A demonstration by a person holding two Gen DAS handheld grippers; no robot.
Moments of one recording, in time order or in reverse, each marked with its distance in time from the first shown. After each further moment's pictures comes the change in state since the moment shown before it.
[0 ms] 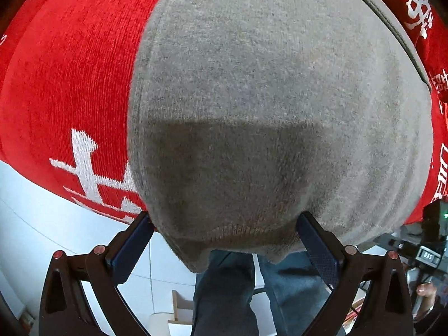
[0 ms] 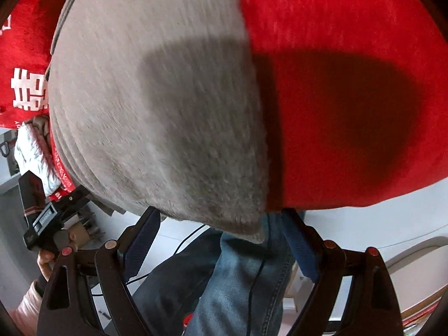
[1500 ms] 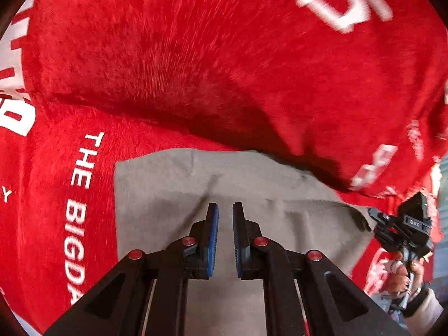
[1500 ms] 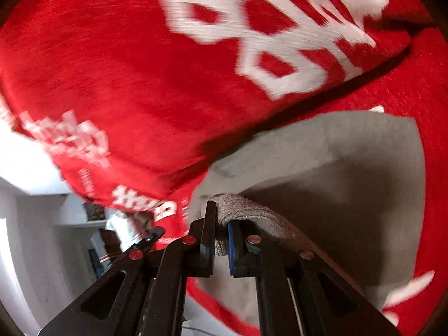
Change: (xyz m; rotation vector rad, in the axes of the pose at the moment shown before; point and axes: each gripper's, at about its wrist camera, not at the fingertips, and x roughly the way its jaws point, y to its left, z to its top) left arm -0.158 -0.046 0.337 0.064 -0.372 -0.215; right arm -0.194 0.155 0.318 -0.027 -0.365 0.420
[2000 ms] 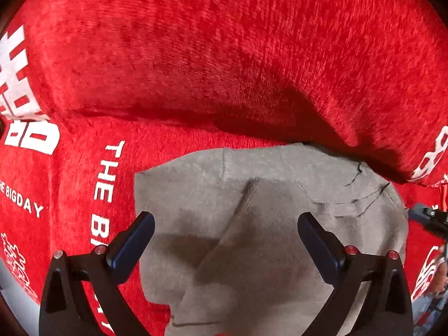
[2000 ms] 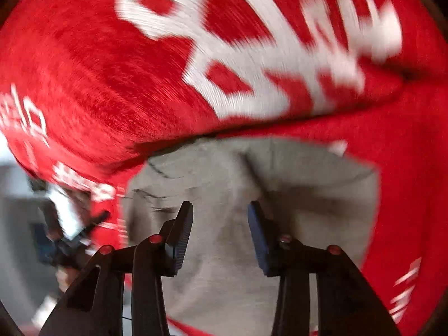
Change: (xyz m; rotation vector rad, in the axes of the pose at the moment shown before) left arm 0.046 -0.014 0.013 0.098 0.058 0.282; right arm 0.010 0.011 0.025 -0.238 0.072 -0.350
